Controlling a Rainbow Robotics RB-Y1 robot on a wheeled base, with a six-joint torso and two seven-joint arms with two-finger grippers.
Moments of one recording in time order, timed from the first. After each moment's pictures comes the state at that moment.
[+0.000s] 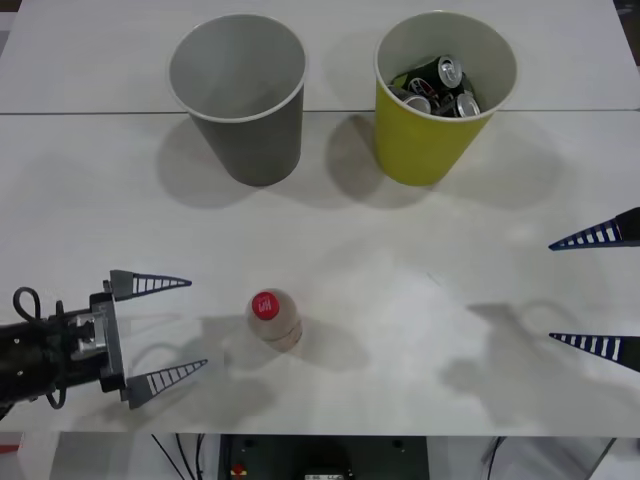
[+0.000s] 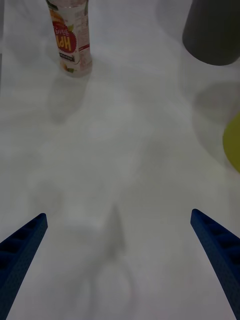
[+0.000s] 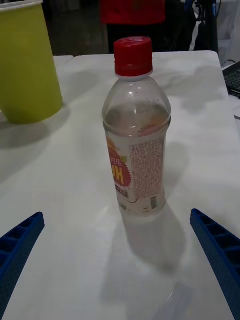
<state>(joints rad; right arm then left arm) 0.26 -1.13 -0.26 -2.01 1.31 -1.13 -0.09 0.13 0.65 0.04 -1.54 -1.11 -1.23 -0.50</state>
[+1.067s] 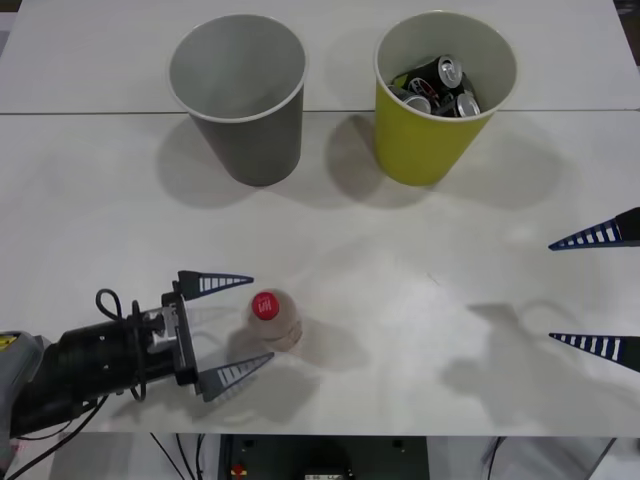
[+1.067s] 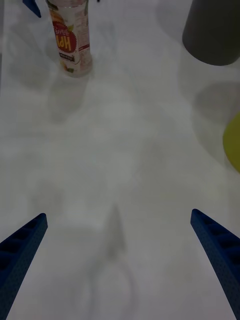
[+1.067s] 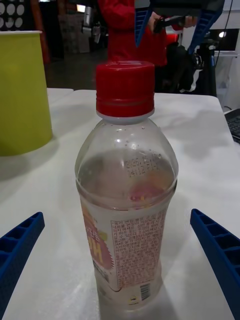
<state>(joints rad) 0.26 -1.13 -0.26 -2.01 1.31 -1.13 -0.09 0.03 0.42 -0.01 -1.42 -1.17 -1.26 -0.52</state>
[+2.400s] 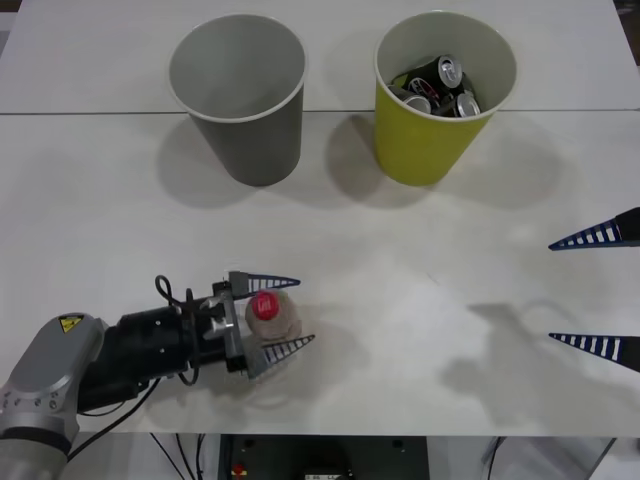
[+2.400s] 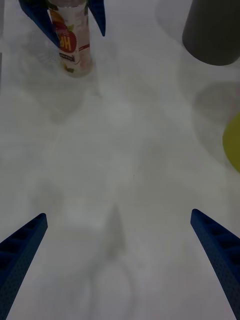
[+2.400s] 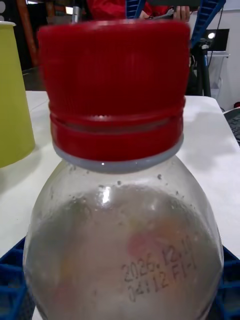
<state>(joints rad) 0.26 -1.13 -0.26 -2.01 1.31 -1.13 -0.09 -0.07 0.28 -0.03 -1.36 -1.33 -1.25 -0.50</state>
